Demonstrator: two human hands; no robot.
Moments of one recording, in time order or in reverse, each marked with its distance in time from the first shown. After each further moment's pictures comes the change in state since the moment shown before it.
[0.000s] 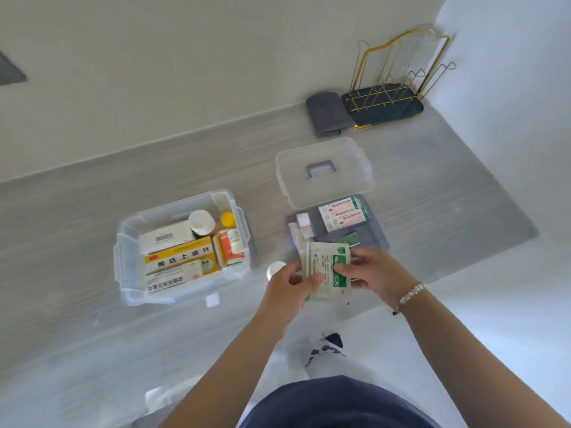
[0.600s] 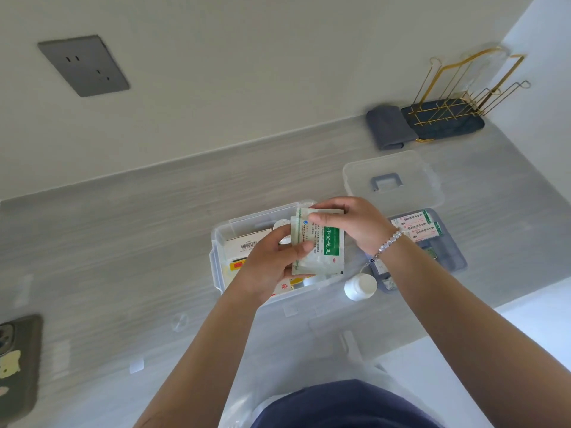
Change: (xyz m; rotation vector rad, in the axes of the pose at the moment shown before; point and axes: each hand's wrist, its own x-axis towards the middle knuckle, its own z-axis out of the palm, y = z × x) left_hand -0.002 0.064 -0.190 -0.191 -0.185 0.190; right_hand 0.066 -0.122 0.171 -0.273 0.009 -0.353
